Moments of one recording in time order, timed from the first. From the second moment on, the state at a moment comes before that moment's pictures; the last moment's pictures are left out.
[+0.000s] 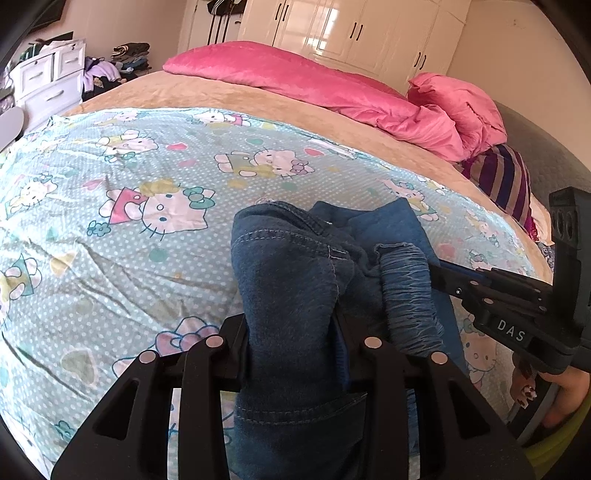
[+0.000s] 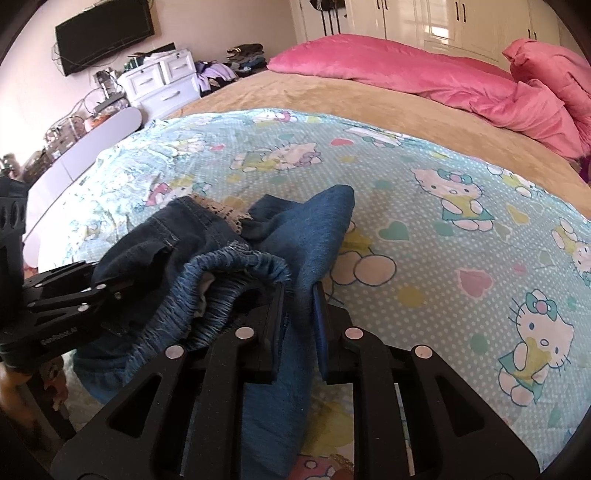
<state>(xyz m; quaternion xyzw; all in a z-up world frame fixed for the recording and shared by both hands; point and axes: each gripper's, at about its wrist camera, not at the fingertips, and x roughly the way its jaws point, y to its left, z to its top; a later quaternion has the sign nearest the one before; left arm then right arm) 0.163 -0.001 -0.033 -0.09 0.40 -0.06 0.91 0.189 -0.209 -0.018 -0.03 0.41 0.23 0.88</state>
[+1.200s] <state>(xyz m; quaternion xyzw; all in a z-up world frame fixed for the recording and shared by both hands) 0.155 0.006 -0.044 -0.11 0.43 -0.06 0.90 0.189 -0.222 -0.026 -0.01 0.44 0.19 0.88</state>
